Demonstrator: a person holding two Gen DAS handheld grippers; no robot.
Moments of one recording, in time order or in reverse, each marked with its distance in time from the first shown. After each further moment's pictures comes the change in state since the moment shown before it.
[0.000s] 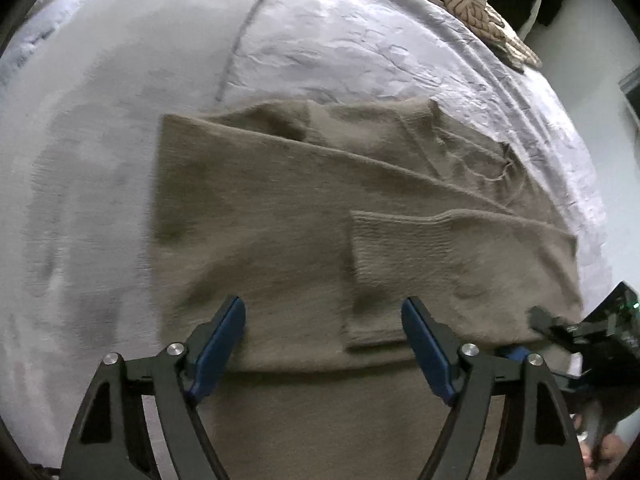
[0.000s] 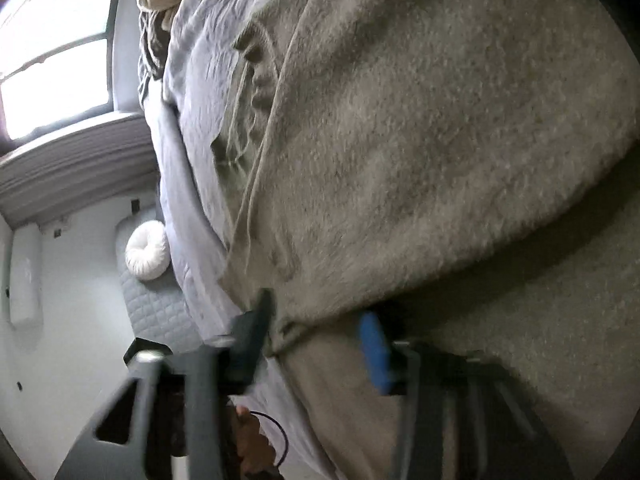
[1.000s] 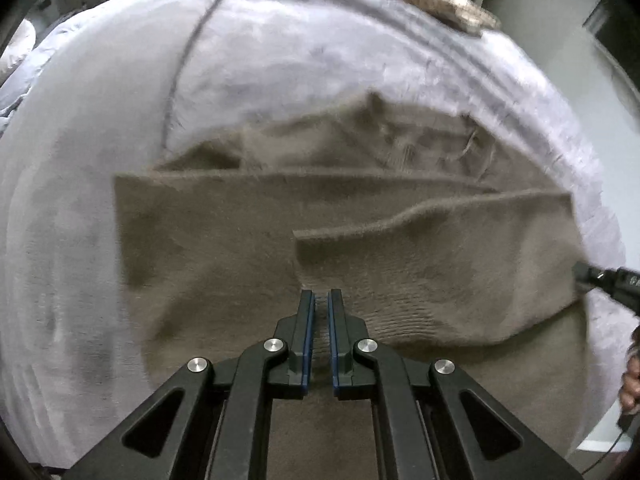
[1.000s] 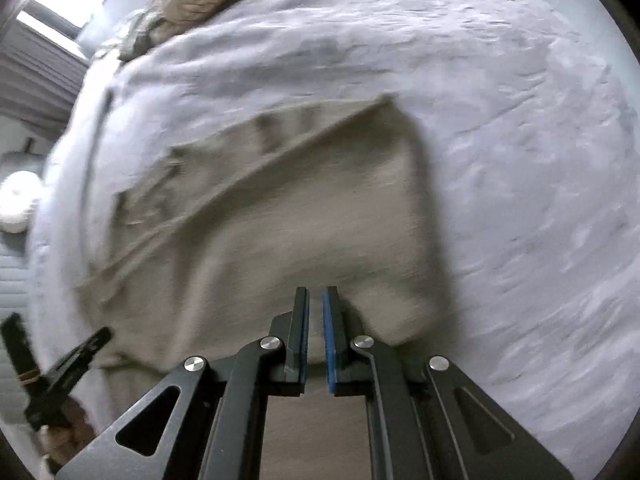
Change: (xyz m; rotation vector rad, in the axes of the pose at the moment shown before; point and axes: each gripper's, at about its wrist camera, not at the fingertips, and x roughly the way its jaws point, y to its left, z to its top) left arm 0.008 -0.045 0.005 0.212 -0.015 0.094; right arm -0.106 0.025 0.054 -0.409 -0.237 -0.630
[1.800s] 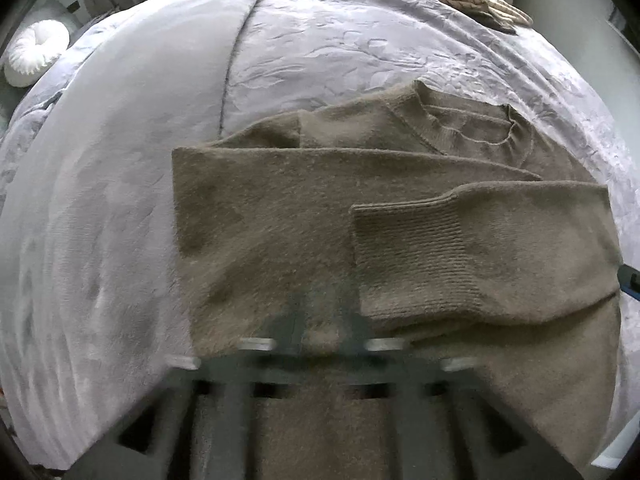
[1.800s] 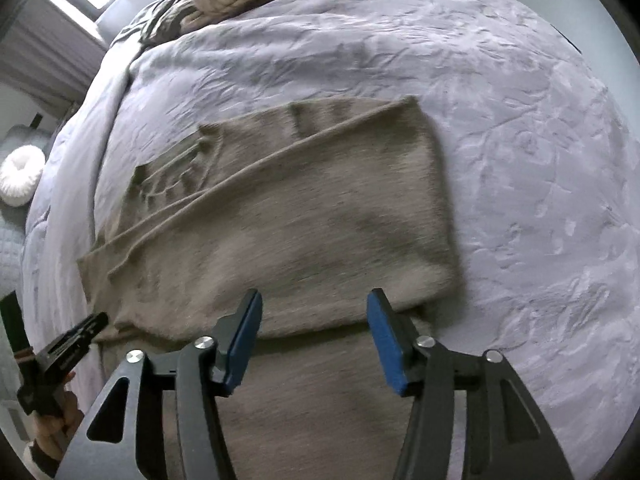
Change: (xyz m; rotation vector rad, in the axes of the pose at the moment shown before) left arm -0.012 0.005 -0.008 -0.049 -0.017 0.144; right arm -0.021 0.028 -0.024 -0.096 -0.029 0.018
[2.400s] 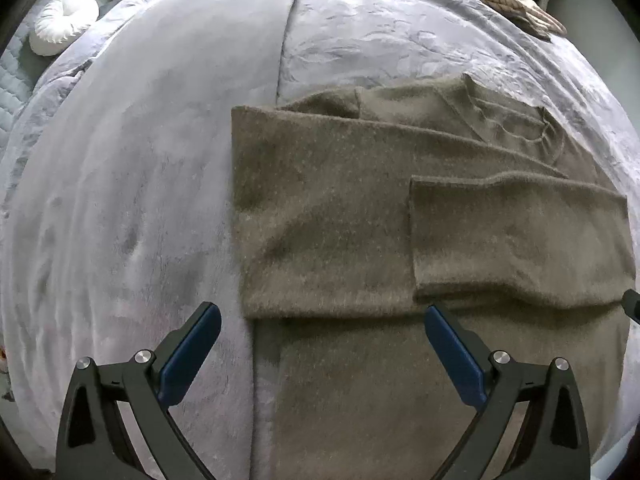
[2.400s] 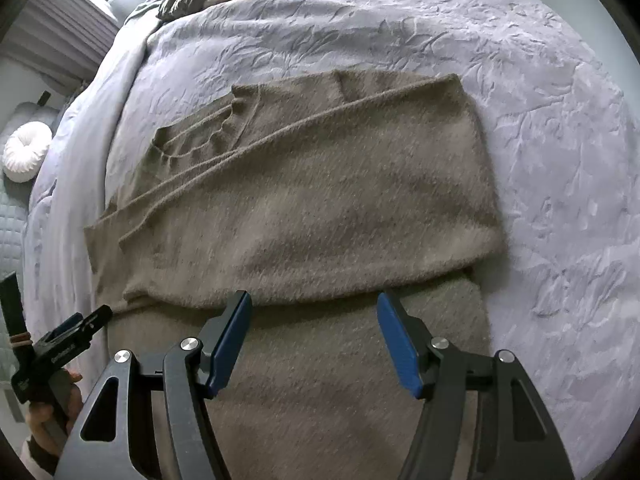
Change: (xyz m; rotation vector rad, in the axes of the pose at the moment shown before) left arm -0.010 0.029 -0.024 -0.074 0.046 0.051; right arm 0.006 0.028 -0.022 -0.039 0.050 0.007
